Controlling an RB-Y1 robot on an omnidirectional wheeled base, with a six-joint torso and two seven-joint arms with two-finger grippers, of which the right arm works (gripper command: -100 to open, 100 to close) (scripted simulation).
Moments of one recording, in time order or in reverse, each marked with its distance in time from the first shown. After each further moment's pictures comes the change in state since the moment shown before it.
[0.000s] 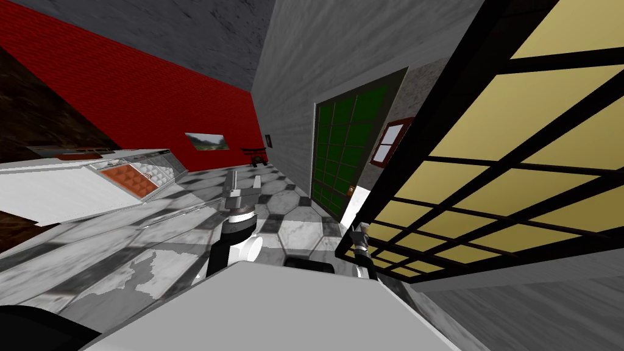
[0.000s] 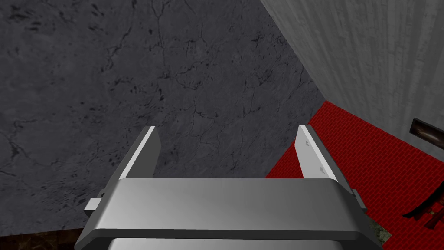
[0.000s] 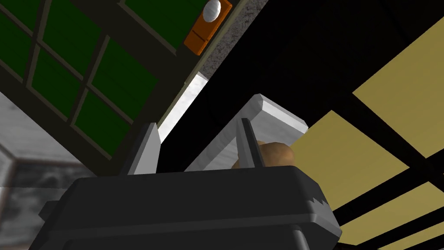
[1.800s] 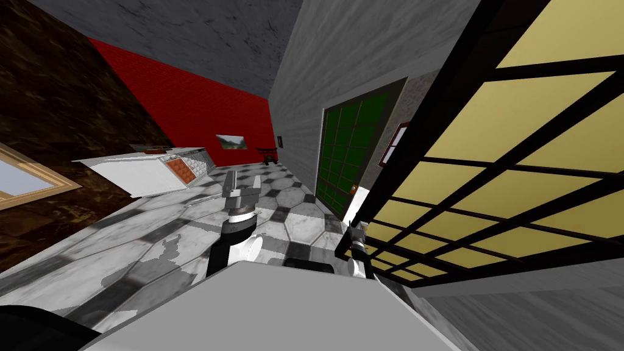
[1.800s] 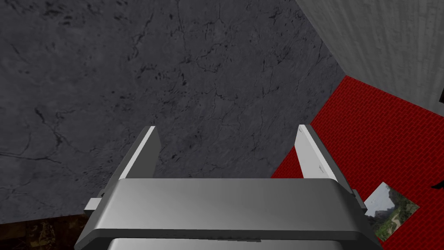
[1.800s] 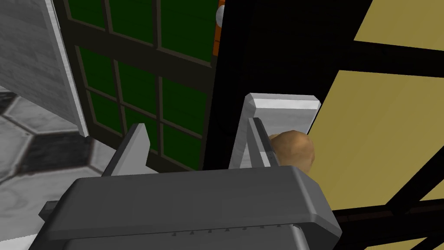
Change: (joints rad) arm -0.021 0.010 0.058 -0.051 -0.158 0.011 -0.357
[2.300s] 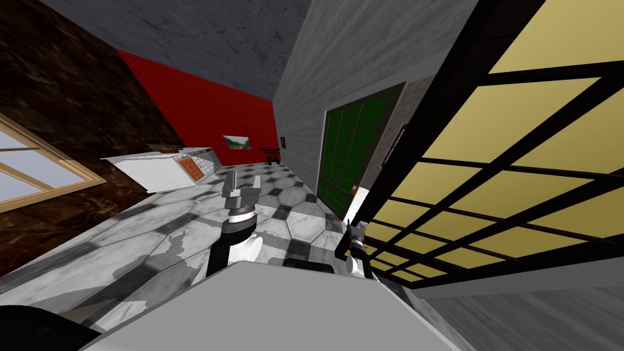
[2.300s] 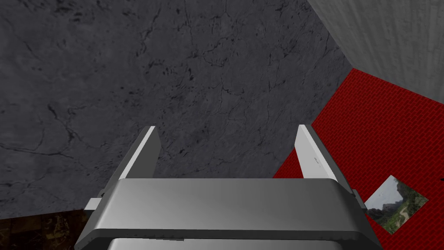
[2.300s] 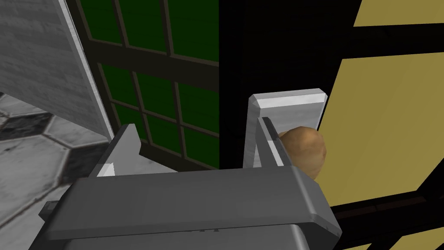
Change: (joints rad) arm -0.015 0.005 0.017 0.000 -0.044 -0.001 -0.102
